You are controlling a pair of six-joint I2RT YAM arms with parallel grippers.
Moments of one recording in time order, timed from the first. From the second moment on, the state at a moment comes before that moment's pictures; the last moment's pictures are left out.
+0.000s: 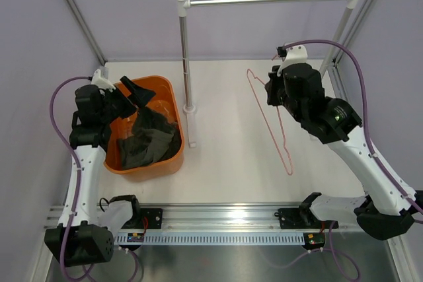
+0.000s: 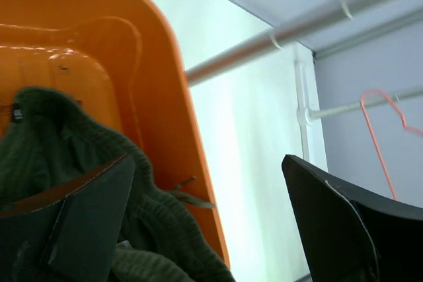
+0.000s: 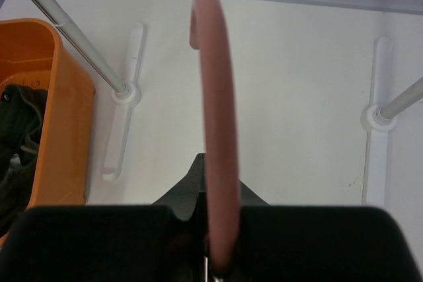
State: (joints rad) left arm 0.13 0.99 0.98 -0.37 0.48 -0.63; right arm 0.71 1.19 1.59 -0.80 0.44 0.28
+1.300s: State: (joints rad) left arm -0.27 0.72 0.90 -0.52 0.33 -0.29; right arm 0.34 1.66 2.08 -0.57 -0.01 0.16
